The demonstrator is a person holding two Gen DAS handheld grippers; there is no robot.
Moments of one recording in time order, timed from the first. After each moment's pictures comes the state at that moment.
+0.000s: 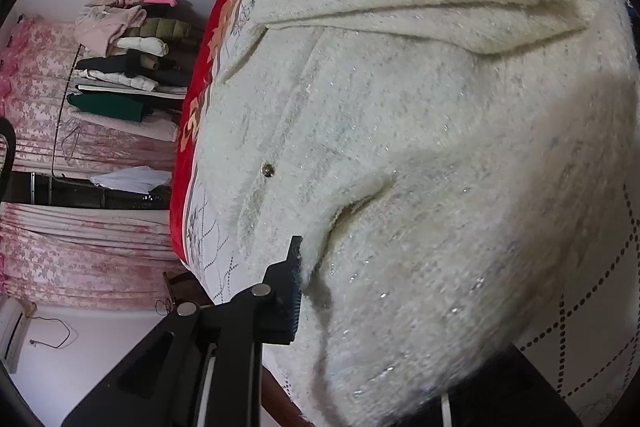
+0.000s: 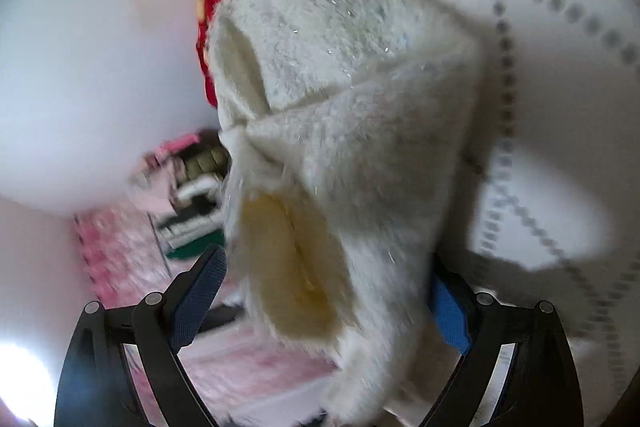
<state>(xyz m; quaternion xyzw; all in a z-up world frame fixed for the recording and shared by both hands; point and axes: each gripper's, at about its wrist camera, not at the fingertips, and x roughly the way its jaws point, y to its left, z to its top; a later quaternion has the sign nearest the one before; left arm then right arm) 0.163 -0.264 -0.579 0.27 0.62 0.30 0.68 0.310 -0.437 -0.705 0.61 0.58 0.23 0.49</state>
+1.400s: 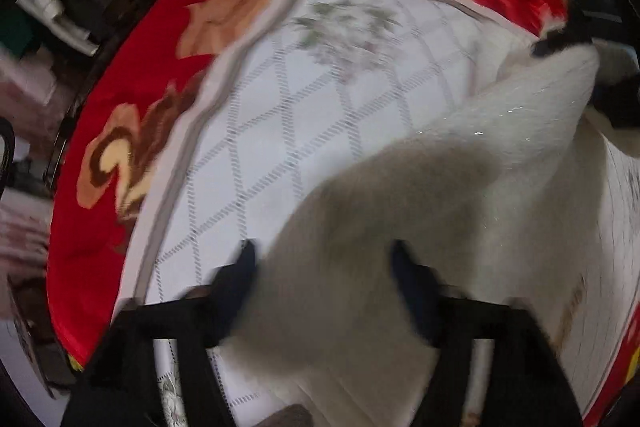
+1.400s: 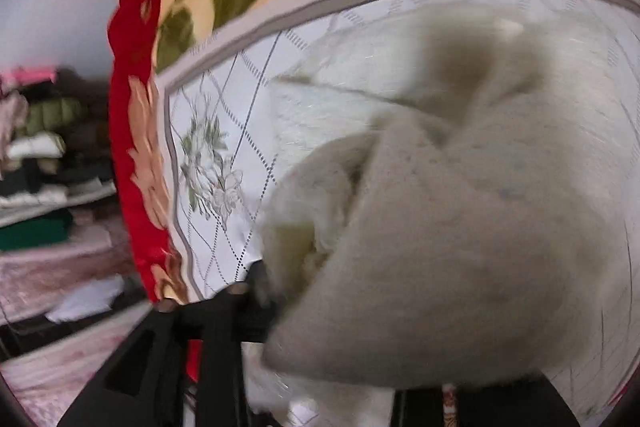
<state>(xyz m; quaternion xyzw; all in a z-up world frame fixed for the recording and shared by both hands) 0.311 0.129 -0.503 -0.04 0.61 0.14 0.78 0.499 -0.043 -0.571 0.23 0.73 0.11 0.64</state>
